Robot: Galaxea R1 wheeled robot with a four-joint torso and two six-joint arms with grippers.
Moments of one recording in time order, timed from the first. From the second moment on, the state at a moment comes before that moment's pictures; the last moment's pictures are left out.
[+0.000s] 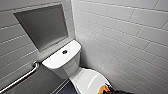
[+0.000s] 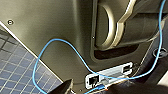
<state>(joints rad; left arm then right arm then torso) 1.59 2.91 -2.45 0.02 0.00 0.13 -0.72 2.89 -2.38 0.10 -0.27 0.62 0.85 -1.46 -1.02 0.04</state>
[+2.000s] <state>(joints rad) 1.38 2.56 -1.85 0.03 0.05 0.11 -1.05 2.30 -1.74 0.00 -0.17 0.60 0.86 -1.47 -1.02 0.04</state>
